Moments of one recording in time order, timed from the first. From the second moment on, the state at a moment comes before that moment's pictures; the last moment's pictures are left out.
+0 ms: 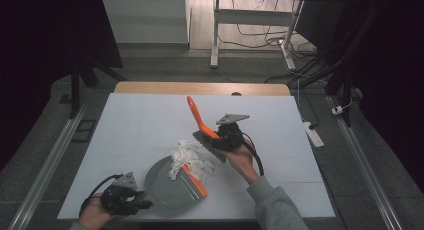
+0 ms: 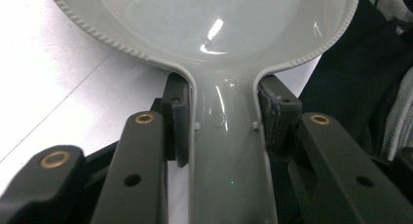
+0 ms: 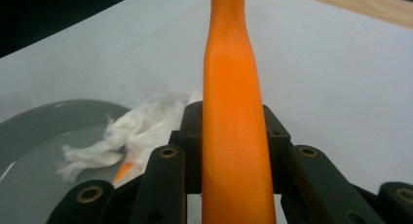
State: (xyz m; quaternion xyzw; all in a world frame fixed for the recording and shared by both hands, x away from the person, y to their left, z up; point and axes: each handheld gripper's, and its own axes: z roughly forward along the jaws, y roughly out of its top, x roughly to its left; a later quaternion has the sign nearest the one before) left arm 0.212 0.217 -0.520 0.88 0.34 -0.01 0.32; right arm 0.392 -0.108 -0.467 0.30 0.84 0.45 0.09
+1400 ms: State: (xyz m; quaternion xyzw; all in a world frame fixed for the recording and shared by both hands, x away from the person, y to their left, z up) left arm 0.212 0.215 -0.521 0.88 0.34 -0.01 0.32; right arm 0.389 -0.069 -0.501 0.27 0.88 0.39 0.06
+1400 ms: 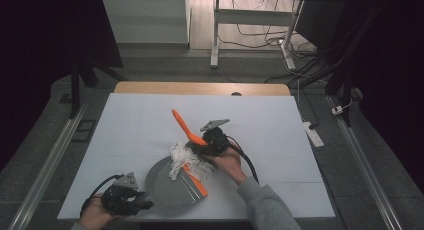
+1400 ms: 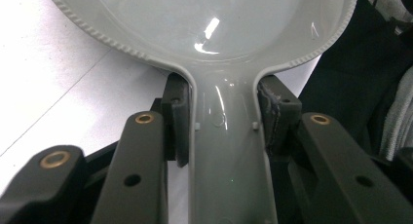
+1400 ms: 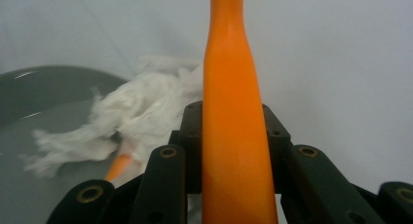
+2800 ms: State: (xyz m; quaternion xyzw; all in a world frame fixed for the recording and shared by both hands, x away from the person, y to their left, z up) left arm 0.213 0.215 -0.522 0.88 0.35 -0.01 0.32; right arm 0.434 -0.089 -0.494 0.34 0.84 0.42 0.11
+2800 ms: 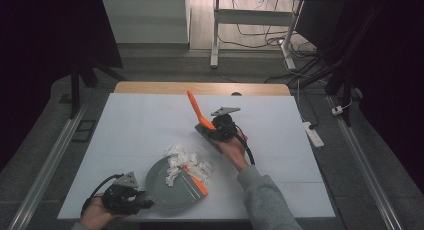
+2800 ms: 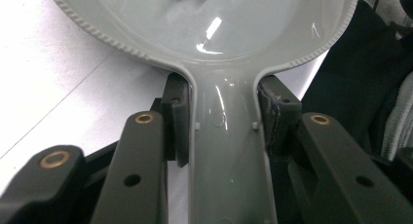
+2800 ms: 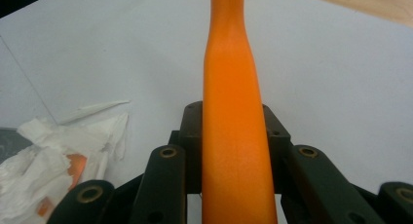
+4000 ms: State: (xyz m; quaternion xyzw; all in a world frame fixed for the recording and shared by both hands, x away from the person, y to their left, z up) left arm 0.214 0.213 -0.522 0.88 0.35 -0.01 0.32; right arm 0.381 -0.059 -0.503 0.26 0.88 0.40 0.05
